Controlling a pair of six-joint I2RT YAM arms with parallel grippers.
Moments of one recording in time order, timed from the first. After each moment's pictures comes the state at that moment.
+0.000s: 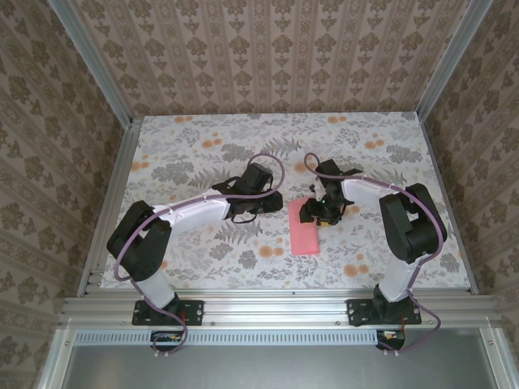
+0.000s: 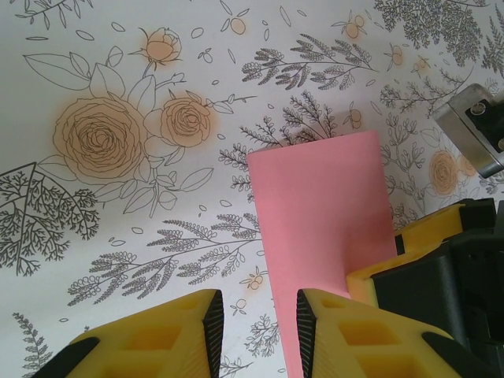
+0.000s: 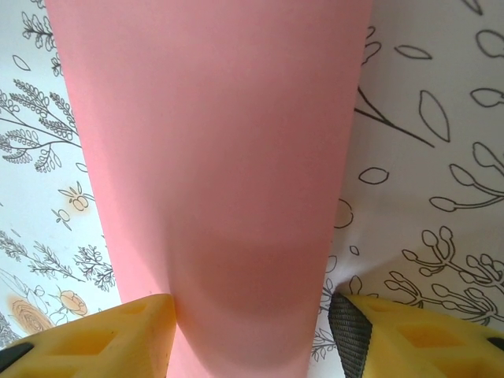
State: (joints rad) left arm -0.82 1.69 1.08 -0.28 0.12 -0.73; right arm 0.34 1.79 1.05 -0.70 -0.34 0.34
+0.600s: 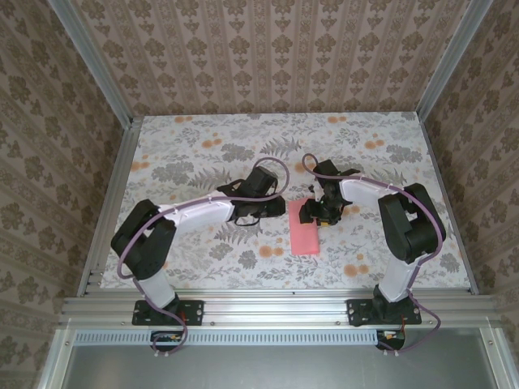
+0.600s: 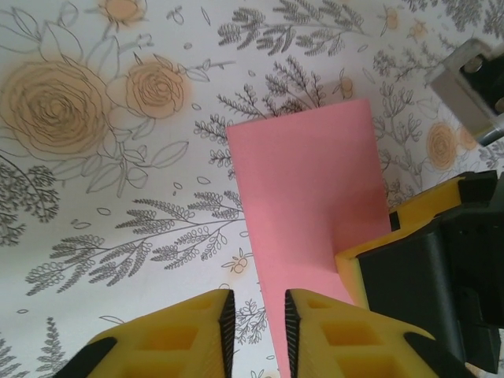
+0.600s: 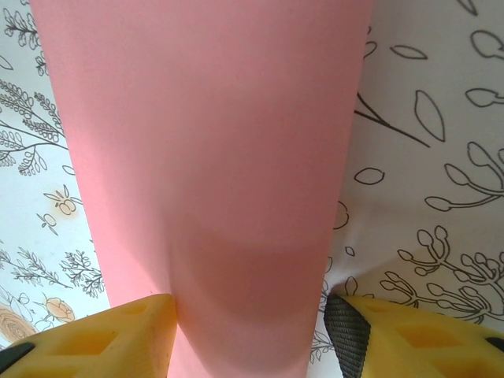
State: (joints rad) left arm -0.85 1.72 1.09 -0.28 0.14 -0.73; right arm 0.35 1.79 1.06 -0.71 -0.30 0.35
